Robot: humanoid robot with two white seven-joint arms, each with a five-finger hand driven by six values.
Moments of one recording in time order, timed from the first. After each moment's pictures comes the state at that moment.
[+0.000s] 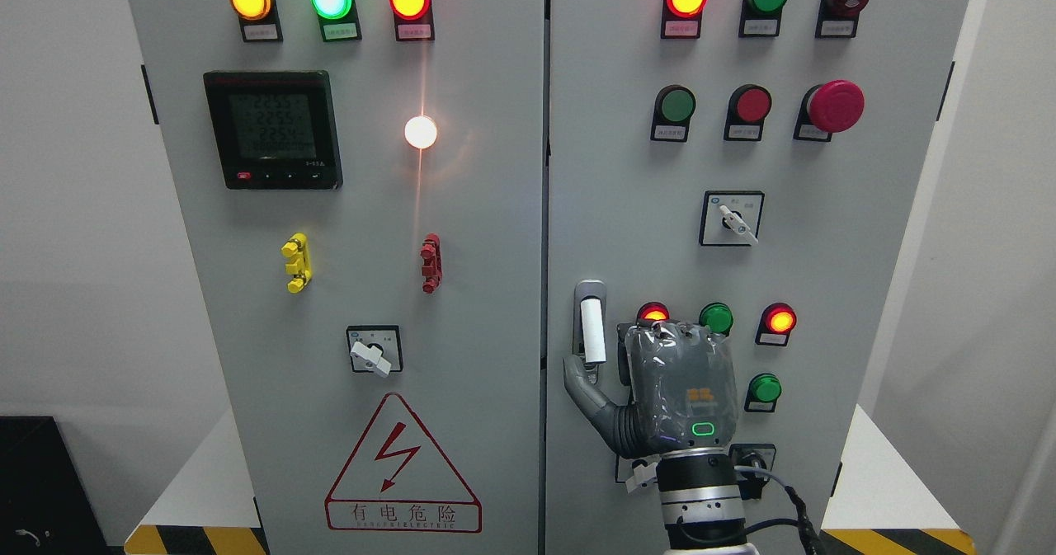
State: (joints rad) left arm 0.00 -0.10 -0.13 -0.05 0.16 -0.10 -0.06; right arm -0.47 0.13 0.27 -1.72 1.42 0.19 -0.15
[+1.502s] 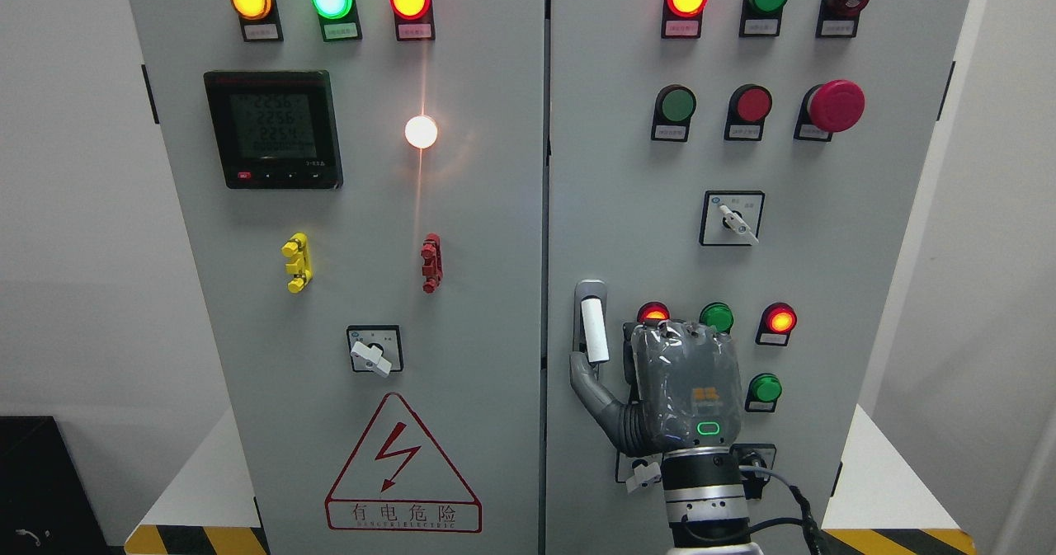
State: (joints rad) left arm 0.00 -0.10 -0.13 -0.05 0.16 -0.10 -0.06; right arm -0.46 0.13 0.26 -1.71 1.42 0.19 -0.15
